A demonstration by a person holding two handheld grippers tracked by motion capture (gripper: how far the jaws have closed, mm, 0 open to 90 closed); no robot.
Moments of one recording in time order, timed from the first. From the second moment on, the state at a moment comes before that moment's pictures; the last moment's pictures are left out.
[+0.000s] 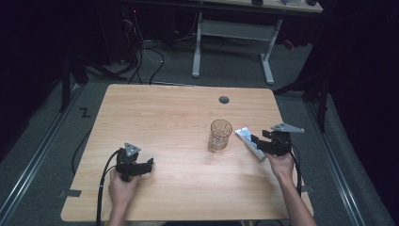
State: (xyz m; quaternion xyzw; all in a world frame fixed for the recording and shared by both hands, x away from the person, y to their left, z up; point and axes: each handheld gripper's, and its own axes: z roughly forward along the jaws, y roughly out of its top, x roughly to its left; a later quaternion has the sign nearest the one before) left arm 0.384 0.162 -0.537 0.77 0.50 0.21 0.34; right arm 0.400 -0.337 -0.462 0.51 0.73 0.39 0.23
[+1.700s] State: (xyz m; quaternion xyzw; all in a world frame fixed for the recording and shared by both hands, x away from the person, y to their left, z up) left arm 0.384 0.162 -0.537 0.77 0.49 0.21 0.34; right arm 0.495 -0.310 -0.494 0.54 0.80 0.22 0.13
